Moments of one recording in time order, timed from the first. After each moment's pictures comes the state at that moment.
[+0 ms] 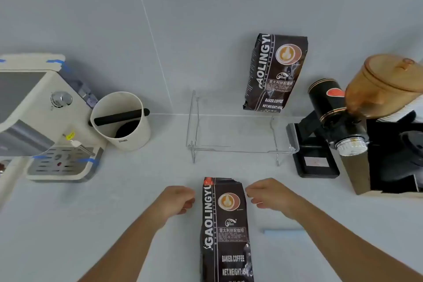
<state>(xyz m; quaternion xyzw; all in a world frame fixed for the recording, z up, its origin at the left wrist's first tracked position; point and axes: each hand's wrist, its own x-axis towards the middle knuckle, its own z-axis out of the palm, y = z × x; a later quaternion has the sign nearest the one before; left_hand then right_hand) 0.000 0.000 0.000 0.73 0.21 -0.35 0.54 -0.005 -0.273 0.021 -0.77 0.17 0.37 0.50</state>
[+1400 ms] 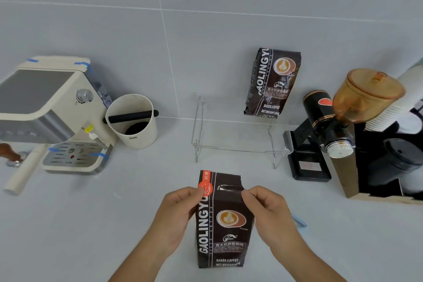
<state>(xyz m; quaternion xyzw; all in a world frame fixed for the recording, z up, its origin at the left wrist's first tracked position) -0.086 -0.025 0.093 0.58 0.14 -0.18 0.78 -0.098 -0.218 0.101 -0.72 0.13 0.07 0.68</state>
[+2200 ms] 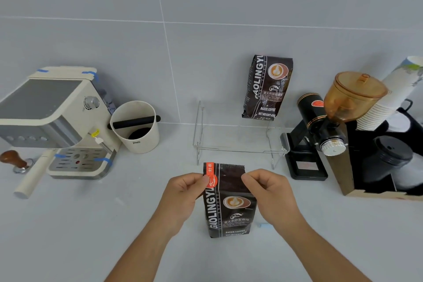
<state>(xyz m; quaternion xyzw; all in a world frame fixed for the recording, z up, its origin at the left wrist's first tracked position) -0.076 -0.024 0.112 0.70 0.07 -0.13 0.70 -0.087 -0.218 0.126 -0.78 0.10 0.00 0.62</state>
